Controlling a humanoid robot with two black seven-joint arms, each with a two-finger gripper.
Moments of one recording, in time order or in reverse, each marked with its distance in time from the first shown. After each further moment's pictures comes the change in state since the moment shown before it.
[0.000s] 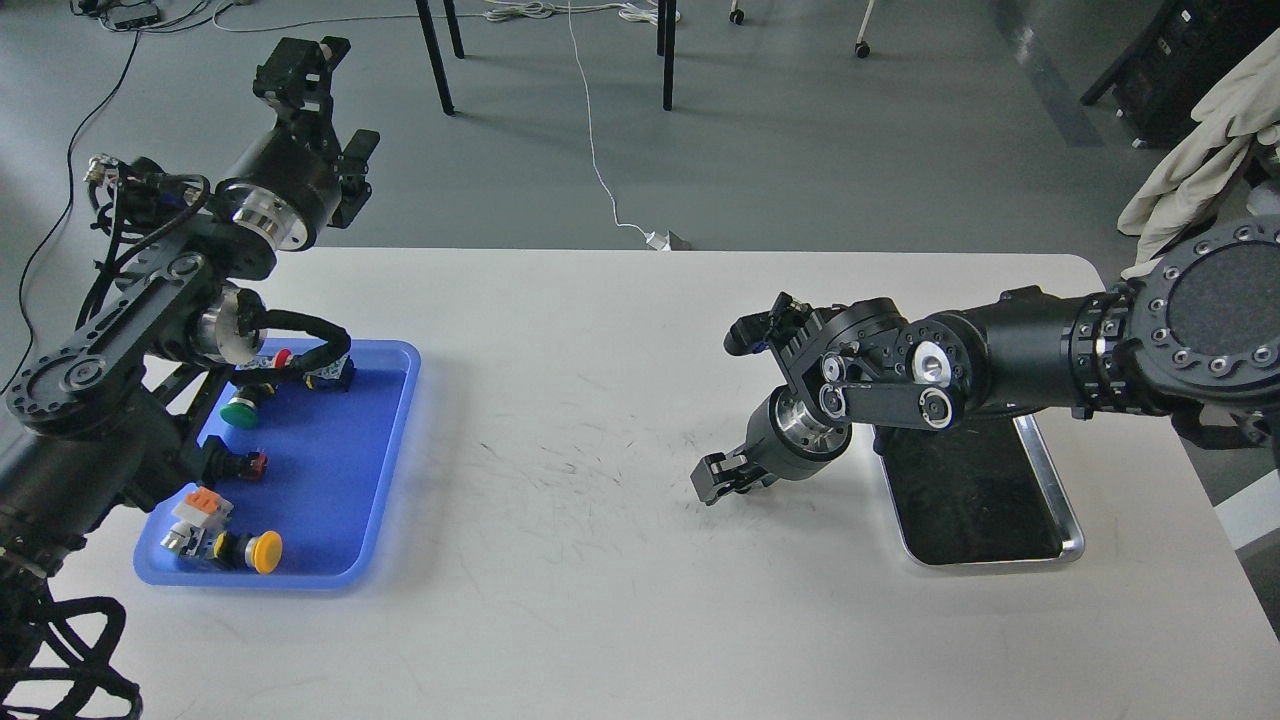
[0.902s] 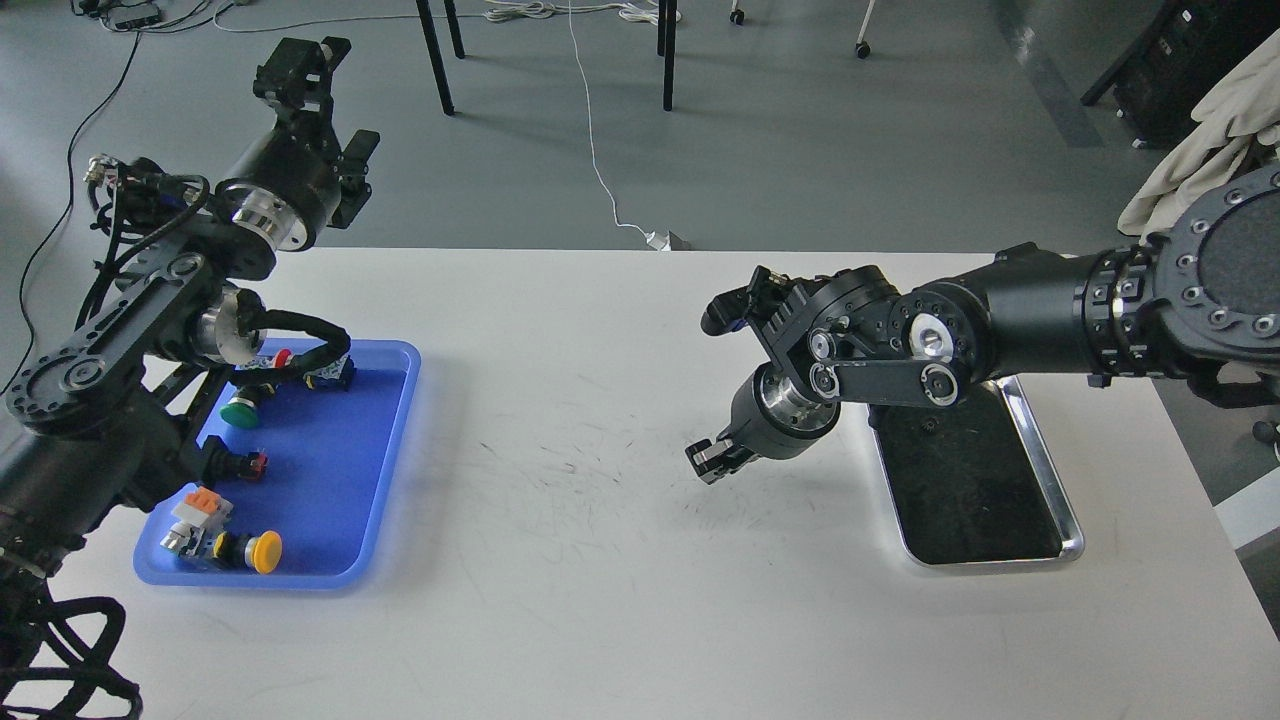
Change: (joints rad) left arm 0.000 0.001 0.000 0.000 0.000 0.001 0.000; right arm 0.187 -0.016 0.021 0.167 -0.036 0.000 0.015
